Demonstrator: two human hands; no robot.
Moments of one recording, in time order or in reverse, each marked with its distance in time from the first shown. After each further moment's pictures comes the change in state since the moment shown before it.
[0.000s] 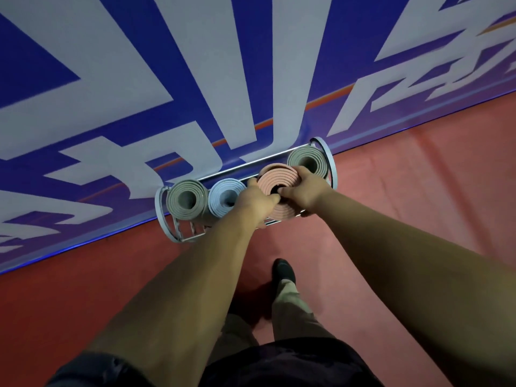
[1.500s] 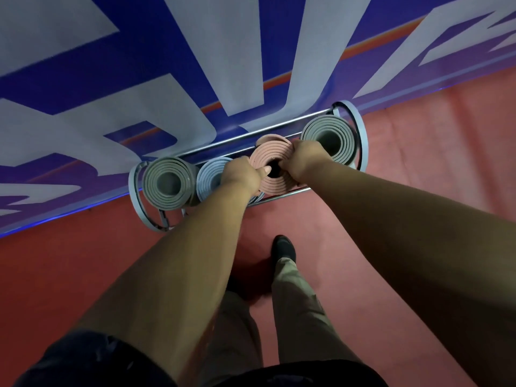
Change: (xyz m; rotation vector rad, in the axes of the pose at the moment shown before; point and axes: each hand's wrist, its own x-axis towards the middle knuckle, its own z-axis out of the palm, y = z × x) left_hand 0.168 -0.051 0.012 0.070 -0.016 -0.050; right_hand 0.143 0.003 0.058 -0.368 -0.066 0.071
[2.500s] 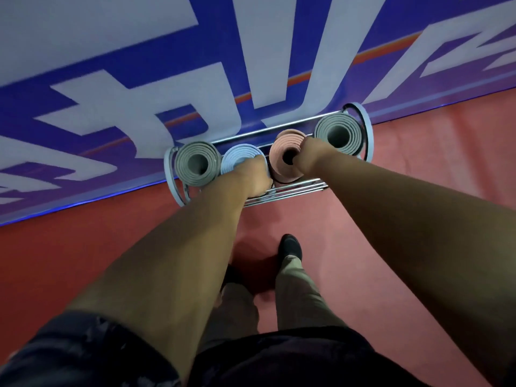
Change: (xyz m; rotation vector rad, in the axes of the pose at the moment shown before) left_hand -0.118 -0.014 -0.051 0.518 -0.045 0.292; right_hand -0.103 -0.049 -0.016 -0.417 -0.015 -0.070
